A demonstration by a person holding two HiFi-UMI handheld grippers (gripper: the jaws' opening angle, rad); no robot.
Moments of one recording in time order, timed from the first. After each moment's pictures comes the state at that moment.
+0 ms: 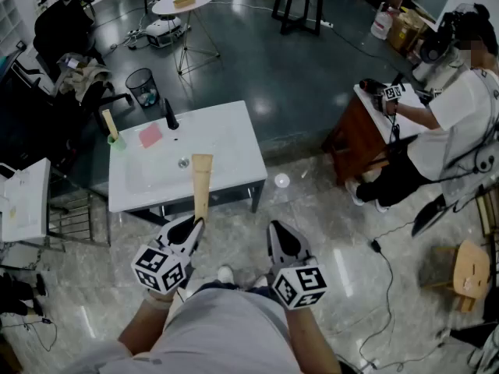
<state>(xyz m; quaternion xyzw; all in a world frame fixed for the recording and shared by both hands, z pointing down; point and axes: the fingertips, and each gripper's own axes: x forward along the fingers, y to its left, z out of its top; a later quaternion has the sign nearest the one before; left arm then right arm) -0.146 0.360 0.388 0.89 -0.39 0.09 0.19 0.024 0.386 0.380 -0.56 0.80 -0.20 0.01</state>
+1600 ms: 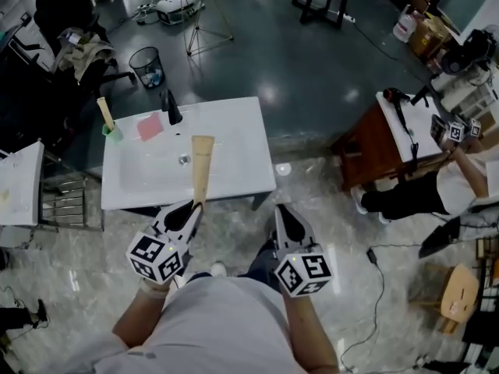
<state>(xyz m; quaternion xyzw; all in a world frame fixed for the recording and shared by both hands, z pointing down) -0.160 0.208 0.418 0.88 -0.43 0.08 0.20 0.022 0.211 0.417 -0.54 0.81 -0.22 0.02</state>
